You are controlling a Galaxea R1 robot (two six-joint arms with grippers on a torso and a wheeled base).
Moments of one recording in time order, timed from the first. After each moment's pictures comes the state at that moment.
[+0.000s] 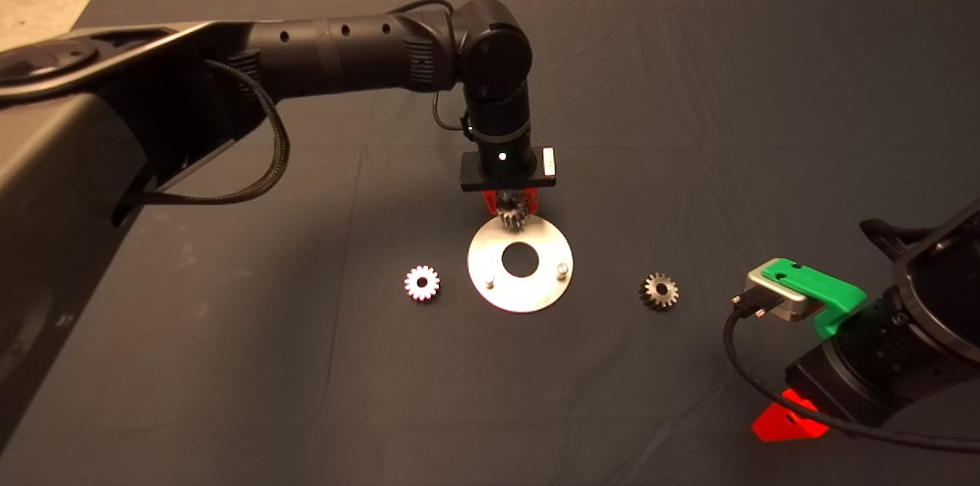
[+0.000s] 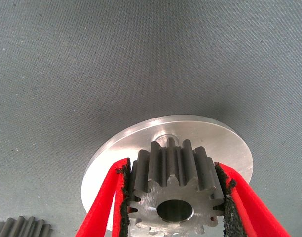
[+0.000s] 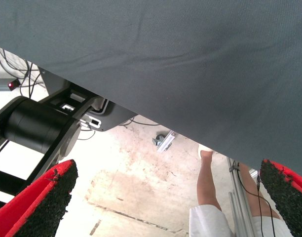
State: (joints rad) left arm -0.41 2.96 -1.59 0.14 1.35 -1.34; right arm 0.46 2.23 -0.43 0.05 -1.53 1.40
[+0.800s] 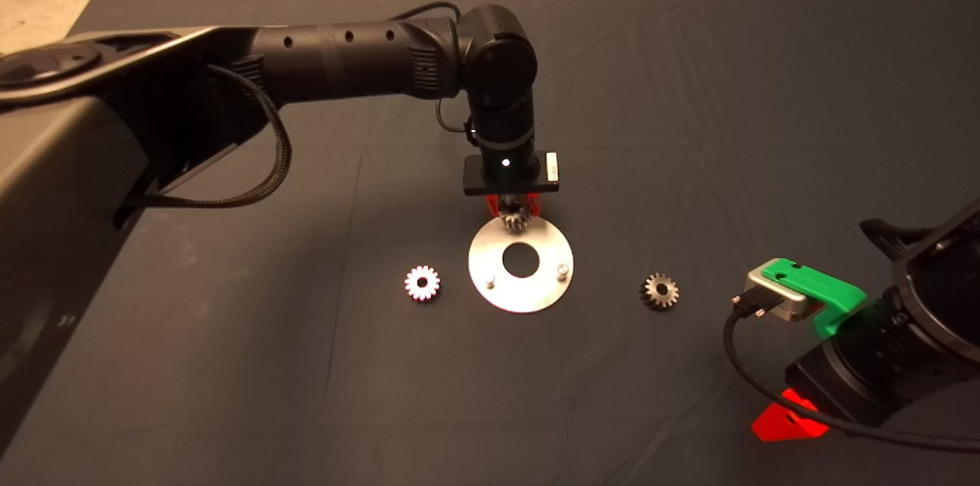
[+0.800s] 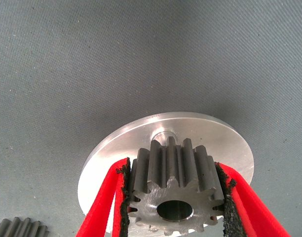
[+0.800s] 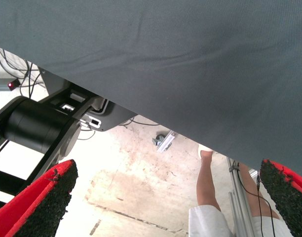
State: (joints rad) left arm -0.41 2.96 -1.56 0.17 1.35 -1.37; right arm 0.46 2.23 -0.43 0.05 -1.53 1.40
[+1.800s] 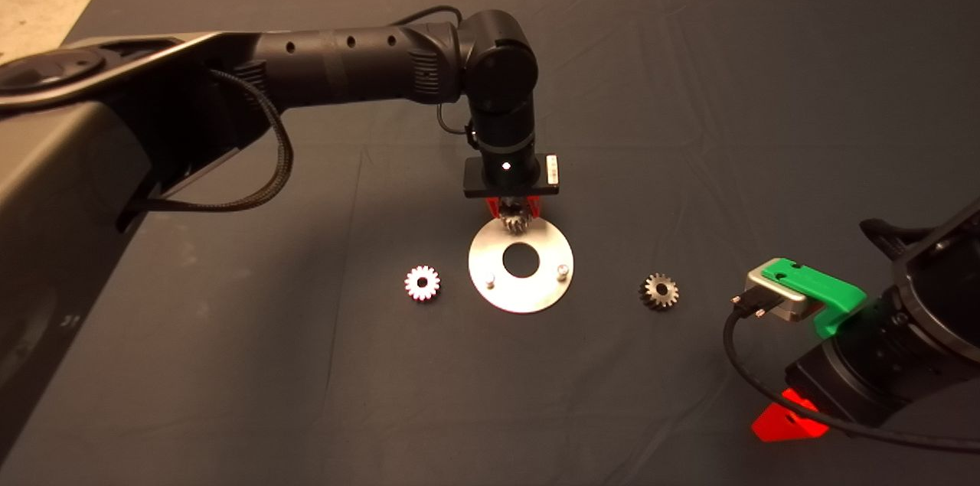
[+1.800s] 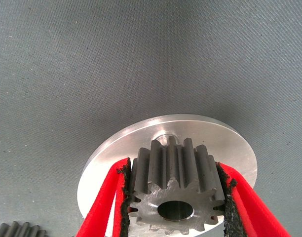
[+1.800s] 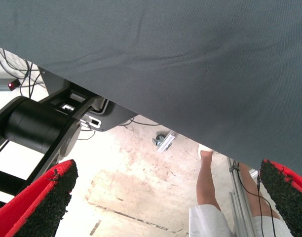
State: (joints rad) left arm -0.40 2.97 -1.55 0.20 1.37 -1.37; right arm 0.46 2.23 -0.43 0.05 -1.53 1.40
